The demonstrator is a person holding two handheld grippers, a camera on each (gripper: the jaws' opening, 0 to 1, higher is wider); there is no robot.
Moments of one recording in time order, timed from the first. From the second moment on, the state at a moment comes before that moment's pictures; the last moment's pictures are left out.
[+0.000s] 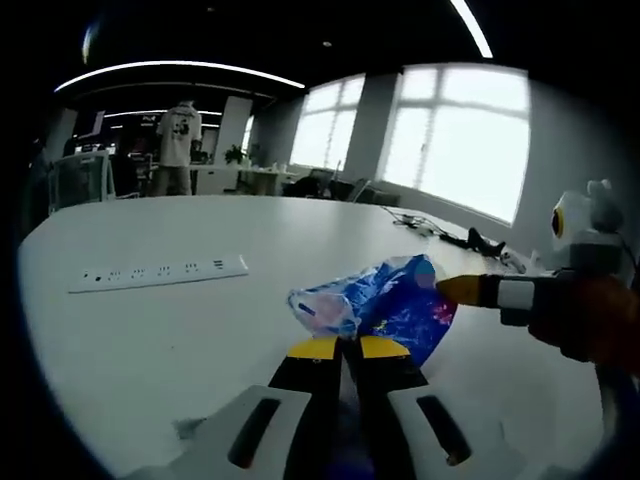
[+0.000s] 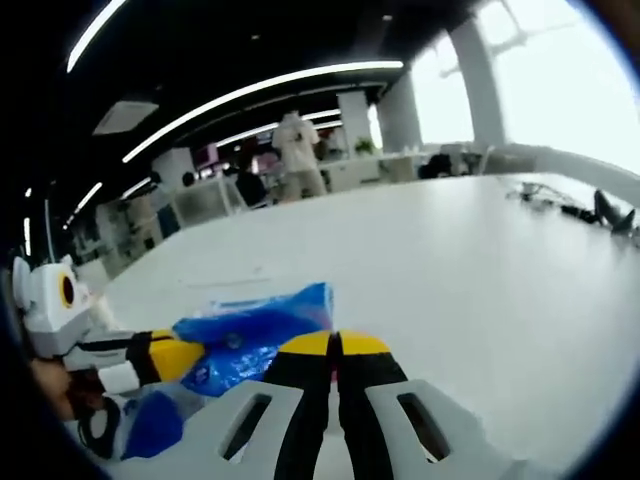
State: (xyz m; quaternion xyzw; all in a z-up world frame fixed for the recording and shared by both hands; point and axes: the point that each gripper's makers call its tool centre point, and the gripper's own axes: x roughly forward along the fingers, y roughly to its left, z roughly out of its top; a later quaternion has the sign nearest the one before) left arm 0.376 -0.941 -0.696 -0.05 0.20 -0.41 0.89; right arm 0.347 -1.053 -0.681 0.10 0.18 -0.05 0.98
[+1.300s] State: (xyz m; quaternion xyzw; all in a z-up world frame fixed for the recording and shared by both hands) left arm 0.367 -0.949 -0.711 -0.03 0.23 -0.42 0.88; right arm 0.348 -1.075 -0.728 0.08 0.24 -0.04 0.97
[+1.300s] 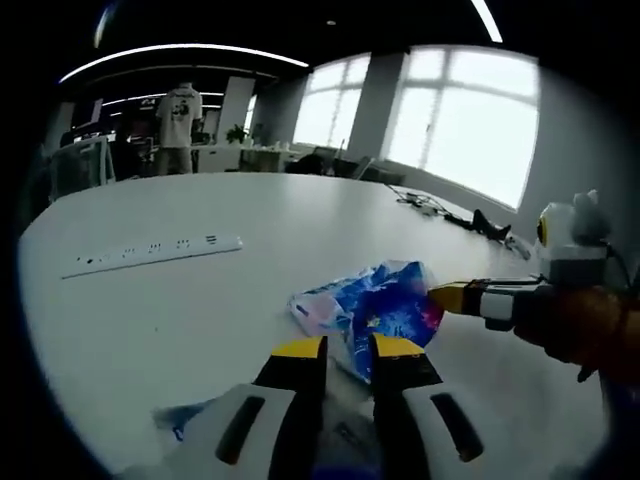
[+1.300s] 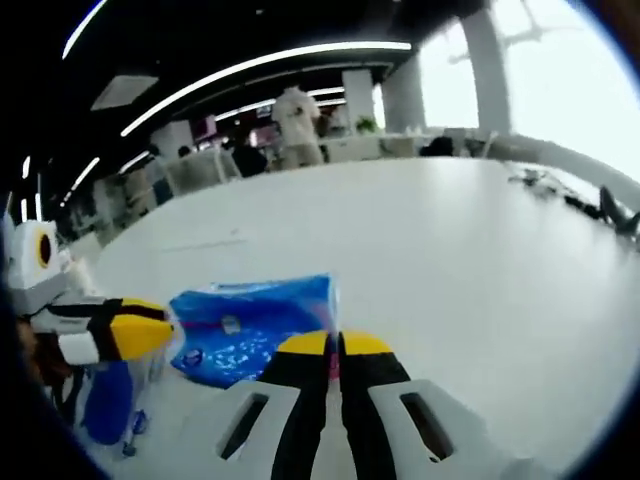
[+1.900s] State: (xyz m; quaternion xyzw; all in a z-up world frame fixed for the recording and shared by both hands) left arm 0.358 -0.937 -0.673 -0.02 0.19 -0.48 0.86; right arm 0.337 -1.064 -0.684 0.14 0.20 -0.08 0.97
